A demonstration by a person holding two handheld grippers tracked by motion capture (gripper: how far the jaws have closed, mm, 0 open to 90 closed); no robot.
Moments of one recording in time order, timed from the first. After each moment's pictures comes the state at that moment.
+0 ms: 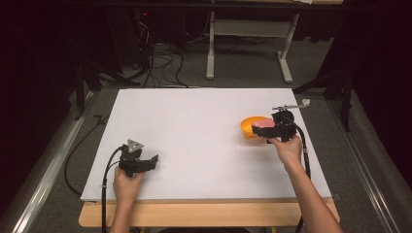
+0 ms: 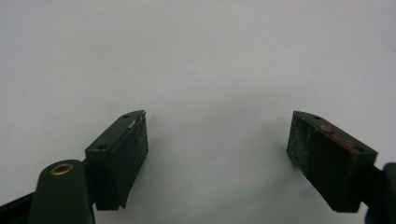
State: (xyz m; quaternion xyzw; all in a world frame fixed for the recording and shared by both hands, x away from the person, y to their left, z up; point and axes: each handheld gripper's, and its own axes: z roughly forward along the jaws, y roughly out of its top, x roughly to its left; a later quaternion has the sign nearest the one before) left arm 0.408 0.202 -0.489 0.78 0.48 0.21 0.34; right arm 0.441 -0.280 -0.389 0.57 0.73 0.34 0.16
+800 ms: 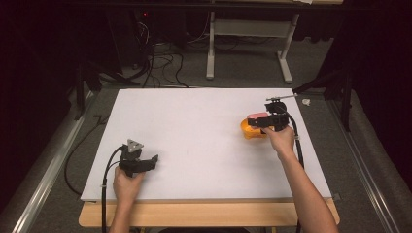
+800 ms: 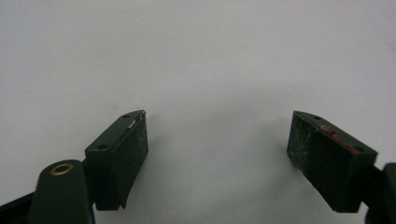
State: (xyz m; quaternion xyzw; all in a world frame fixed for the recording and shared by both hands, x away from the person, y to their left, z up) left arm 0.408 0.202 -0.489 0.77 0.49 0.21 0.35; right arm 0.483 -0.272 -0.394 0.60 0.72 0.32 0.13
